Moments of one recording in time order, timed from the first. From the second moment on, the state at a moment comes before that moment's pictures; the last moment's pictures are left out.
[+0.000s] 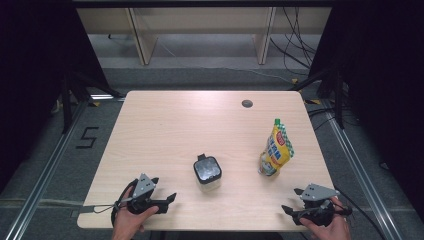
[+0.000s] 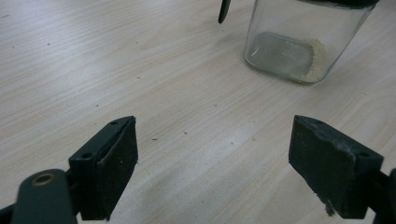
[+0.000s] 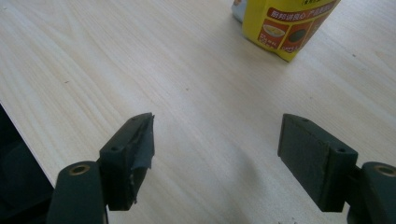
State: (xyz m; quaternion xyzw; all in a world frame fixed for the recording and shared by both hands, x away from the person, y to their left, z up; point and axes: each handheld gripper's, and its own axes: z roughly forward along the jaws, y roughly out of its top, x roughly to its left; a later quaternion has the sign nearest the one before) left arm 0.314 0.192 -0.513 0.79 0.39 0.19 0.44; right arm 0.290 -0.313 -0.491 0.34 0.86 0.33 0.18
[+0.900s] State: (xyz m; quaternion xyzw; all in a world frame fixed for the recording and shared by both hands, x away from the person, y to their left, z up) left arm 0.329 0.183 -0.481 0.75 0.40 0.18 0.50; right arm 0.291 -0.315 -0.488 0.35 0.85 0.35 0.17
